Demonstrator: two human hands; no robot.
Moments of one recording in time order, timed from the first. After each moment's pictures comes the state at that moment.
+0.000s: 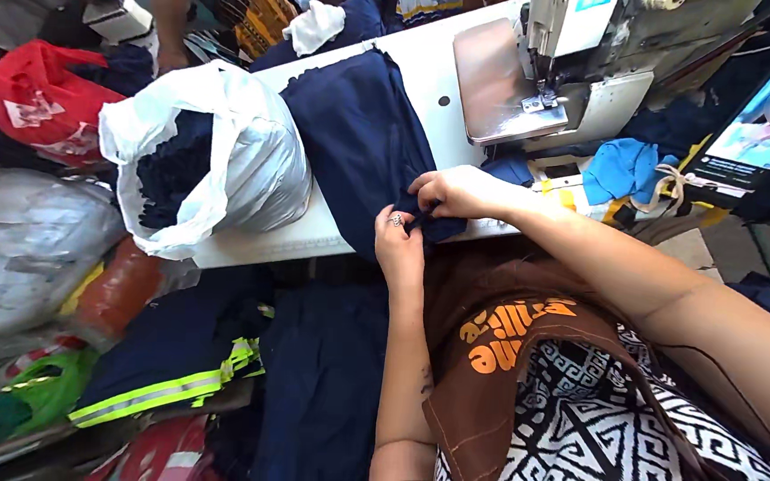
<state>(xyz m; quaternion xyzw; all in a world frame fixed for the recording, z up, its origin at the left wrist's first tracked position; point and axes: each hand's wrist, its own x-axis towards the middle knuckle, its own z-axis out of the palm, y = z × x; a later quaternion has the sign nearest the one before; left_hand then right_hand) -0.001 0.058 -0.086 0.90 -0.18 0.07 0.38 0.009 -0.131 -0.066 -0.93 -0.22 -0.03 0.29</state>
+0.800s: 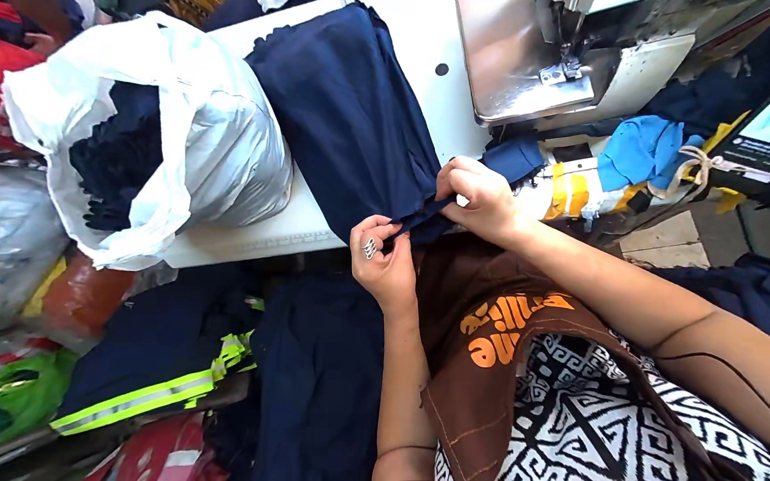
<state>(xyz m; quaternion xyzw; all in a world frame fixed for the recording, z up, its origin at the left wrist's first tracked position) -0.006 0.078 -0.101 0.75 -0.20 0.22 0.59 -0.033 -0.104 -0.088 -0.84 -0.11 -0.32 0.43</state>
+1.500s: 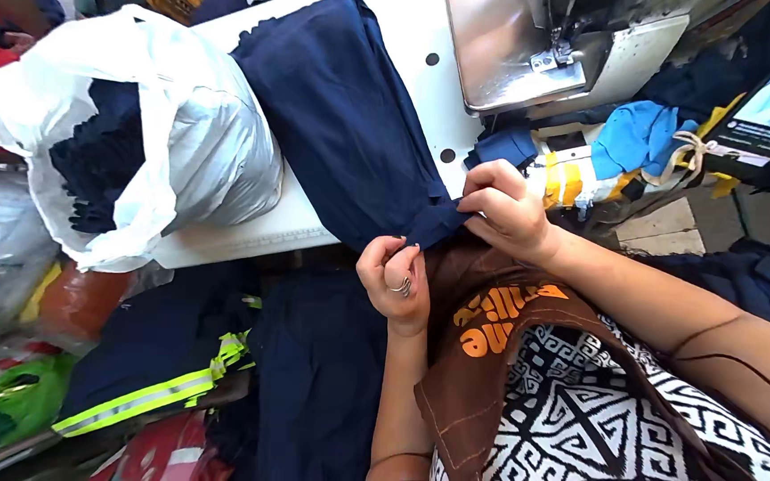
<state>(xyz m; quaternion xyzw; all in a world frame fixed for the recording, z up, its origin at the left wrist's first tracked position) -0.037 0.082 -0.095 0.73 -0.34 0.34 0.48 -0.077 -0.108 -0.079 -0.82 -0.15 -0.43 0.35</state>
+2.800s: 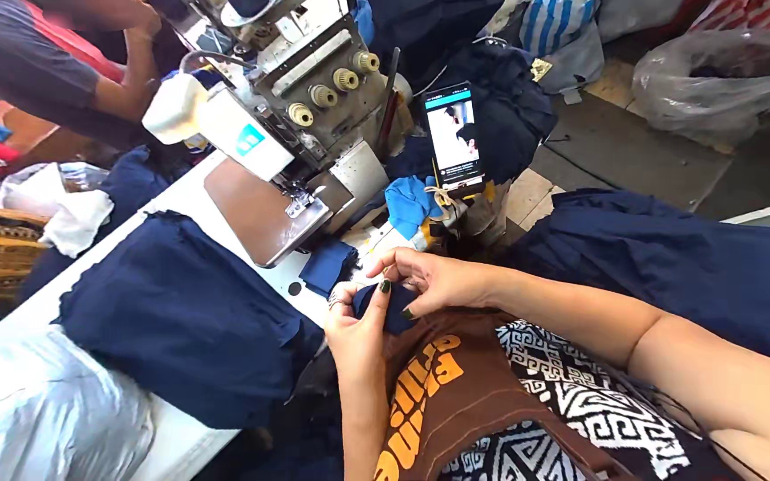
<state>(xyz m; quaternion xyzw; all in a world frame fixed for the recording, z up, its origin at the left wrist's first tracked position) -0.092 -0.052 -0.044 0.66 -0.28 -0.24 0.65 -0.209 -0.183 -0.051 -0.56 0.07 -0.07 0.82</state>
